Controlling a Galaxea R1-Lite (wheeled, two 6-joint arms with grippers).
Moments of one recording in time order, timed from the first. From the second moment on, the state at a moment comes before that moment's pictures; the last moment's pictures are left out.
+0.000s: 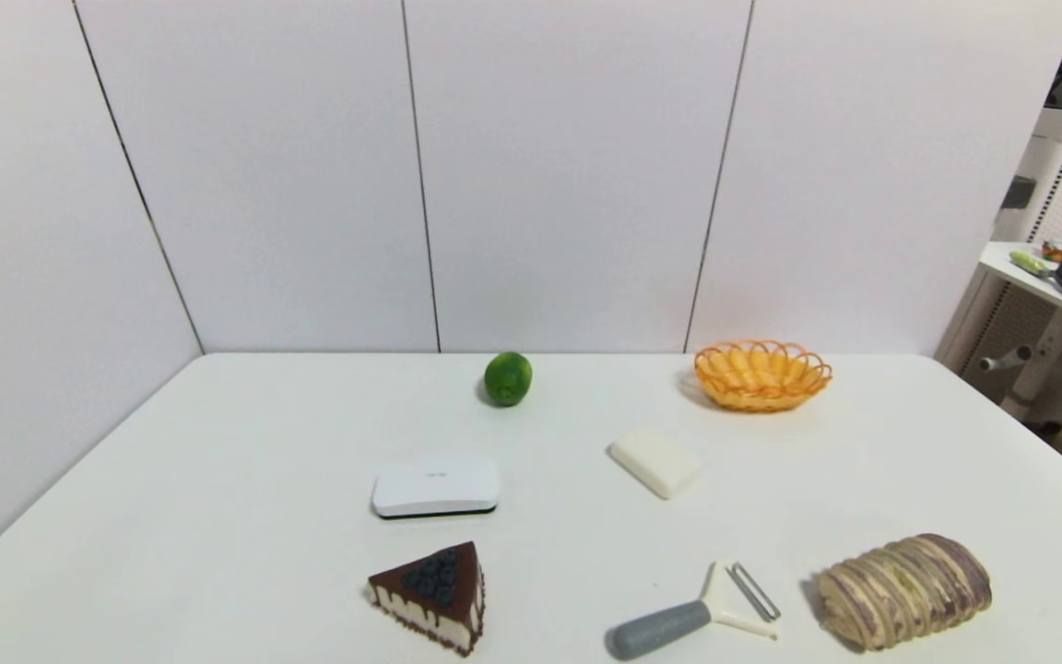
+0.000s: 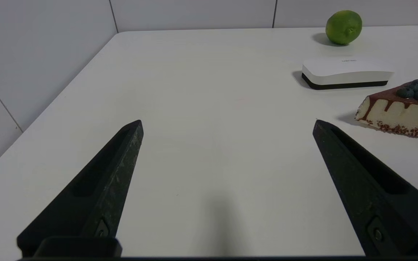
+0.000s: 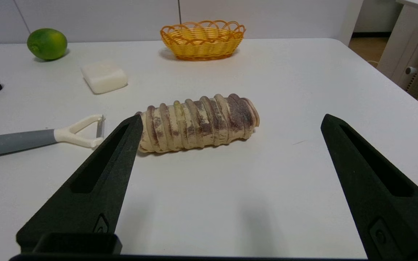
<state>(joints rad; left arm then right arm) -0.01 0.00 0.00 0.00 0.00 -0.01 0.00 0.00 0.00 0.00 0.00 0.01</state>
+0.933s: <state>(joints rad) -0.01 0.00 0.00 0.00 0.00 -0.01 0.22 0.83 -0.85 0.11 0.21 -0.25</state>
